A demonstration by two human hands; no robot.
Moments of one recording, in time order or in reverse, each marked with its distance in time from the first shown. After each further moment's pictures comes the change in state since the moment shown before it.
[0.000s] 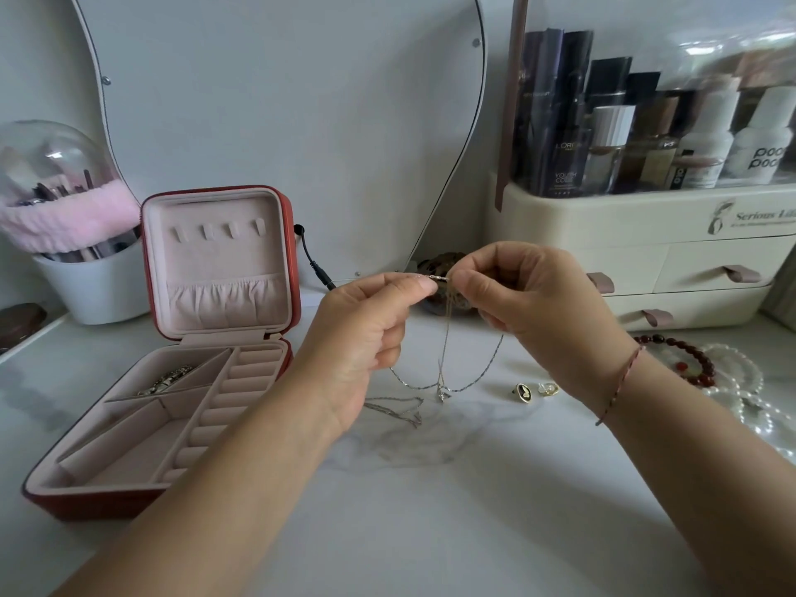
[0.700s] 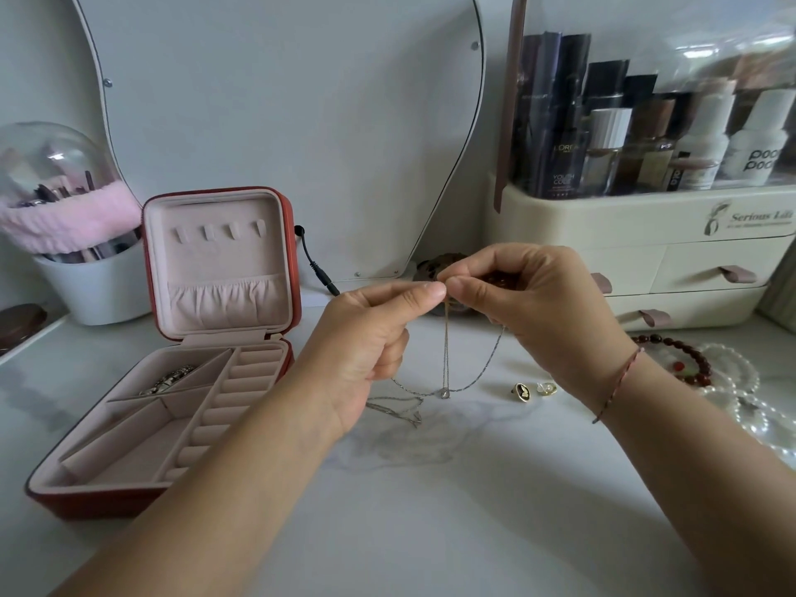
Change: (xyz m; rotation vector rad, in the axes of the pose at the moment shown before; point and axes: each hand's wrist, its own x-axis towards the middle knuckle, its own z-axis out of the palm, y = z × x) left_hand -0.004 0.002 0.000 0.019 -0.071 -0.042; right_hand -0.003 -0.005 -0.002 -0.020 0.003 -0.074
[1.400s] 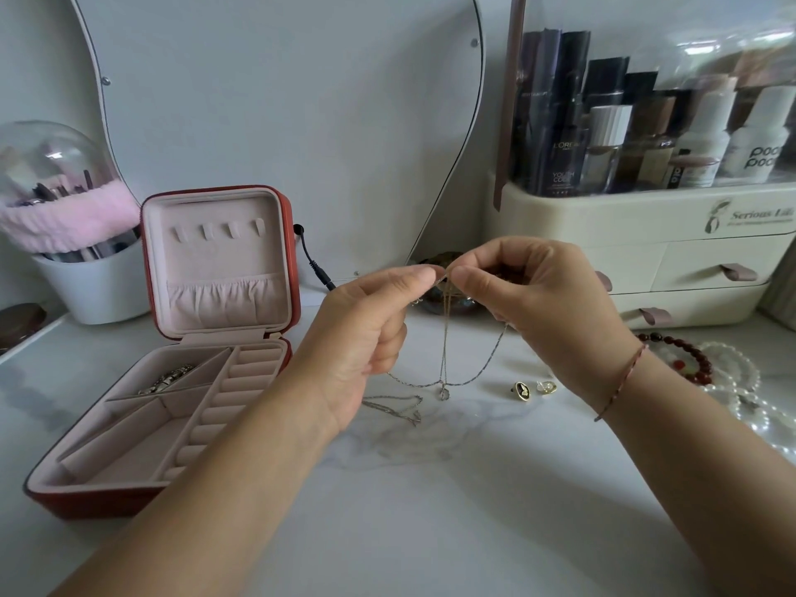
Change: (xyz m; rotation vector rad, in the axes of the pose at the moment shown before) left_hand 0.002 0.001 -0.002 -0.007 -0.002 0.026; right_hand 0.000 -0.004 0.000 -0.014 0.043 0.050
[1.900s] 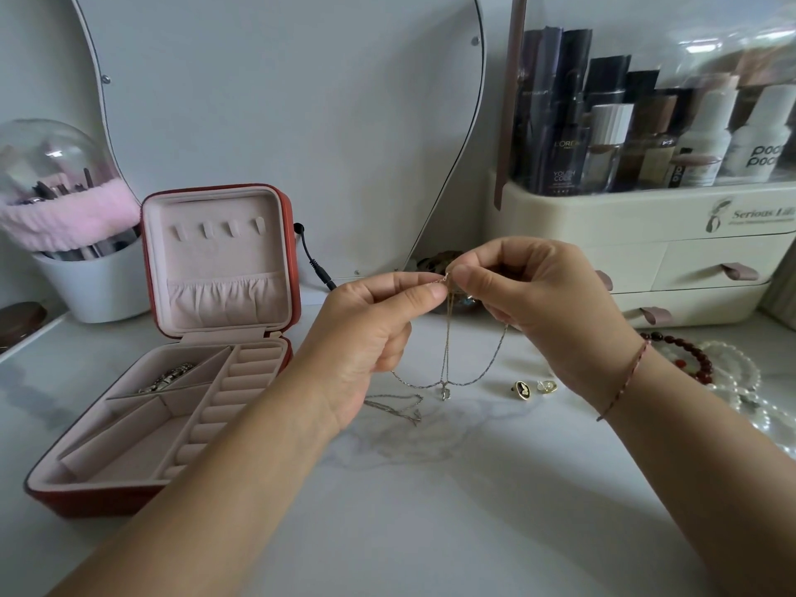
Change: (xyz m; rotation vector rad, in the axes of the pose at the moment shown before) left_hand 0.000 -0.001 0.002 0.009 -0.013 0.021; right_hand 0.001 0.002 0.000 0.099 -0.027 0.041
